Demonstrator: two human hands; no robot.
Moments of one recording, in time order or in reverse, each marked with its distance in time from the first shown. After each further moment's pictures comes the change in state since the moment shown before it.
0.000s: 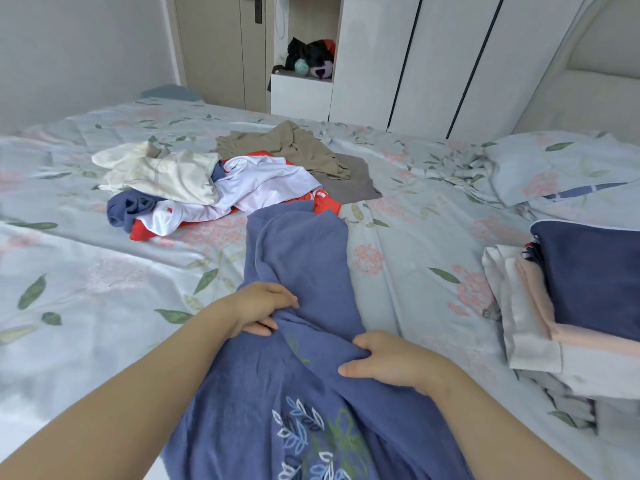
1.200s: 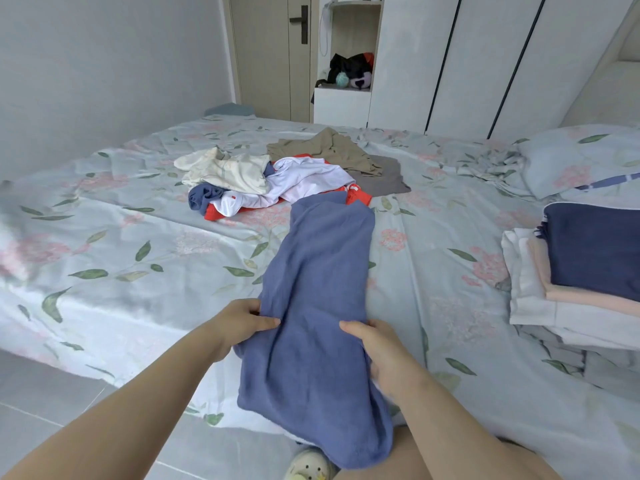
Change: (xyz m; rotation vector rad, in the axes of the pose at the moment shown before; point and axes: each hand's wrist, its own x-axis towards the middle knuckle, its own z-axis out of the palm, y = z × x) left_hand -0.138 -0.076 0.002 -0.233 0.190 -0.034; right_hand -0.052 -0.010 0.089 1.044 0.199 0.075
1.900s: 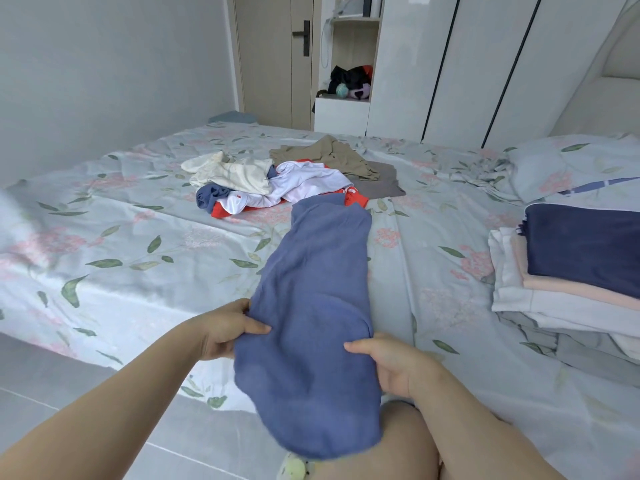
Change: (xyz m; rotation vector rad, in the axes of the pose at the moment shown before) left_hand -0.043 -0.010 -0.007 -0.159 -0.184 -0.087; right_hand -0.043 0.008 -0.020 -0.141 -0.219 0.153
